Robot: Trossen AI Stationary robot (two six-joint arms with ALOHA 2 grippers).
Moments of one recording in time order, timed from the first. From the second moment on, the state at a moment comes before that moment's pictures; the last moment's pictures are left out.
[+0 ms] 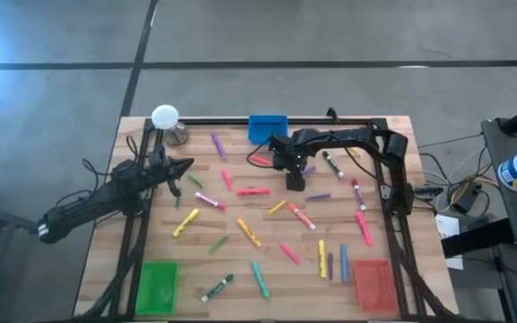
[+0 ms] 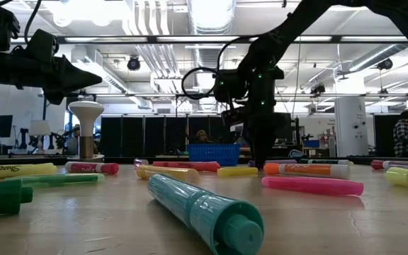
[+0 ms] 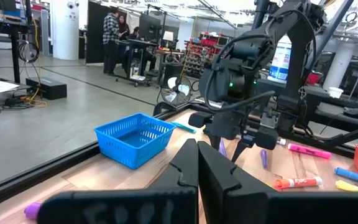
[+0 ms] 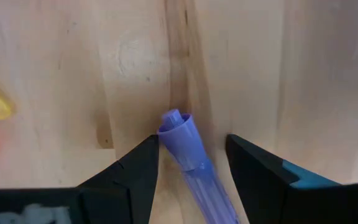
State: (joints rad) left arm 0.43 0.01 0.01 0.02 -0.02 -0.16; right arm -0.38 2.04 1.37 -0.81 -0.09 -0.29
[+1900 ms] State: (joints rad) left arm 0.43 0.02 0.01 0.02 -0.02 -0.16; right arm -0.61 2.46 2.28 -0.98 -0.07 -0.47
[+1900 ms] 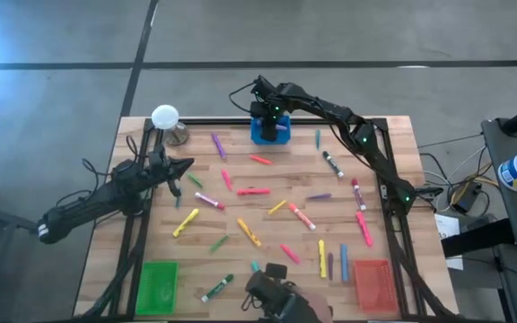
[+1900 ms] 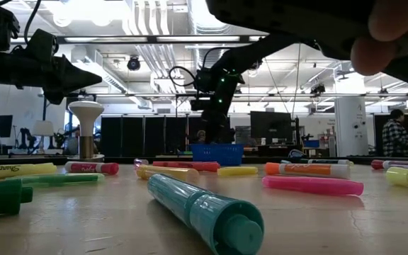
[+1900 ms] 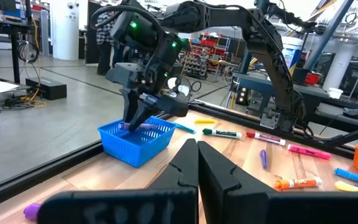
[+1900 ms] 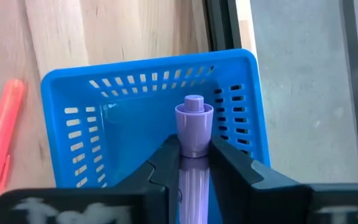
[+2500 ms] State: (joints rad) left arm 0.43 0.02 0.01 0.02 -0.02 -0.16; right arm -0.60 2.41 2.33 -0.99 -0.03 -0.41
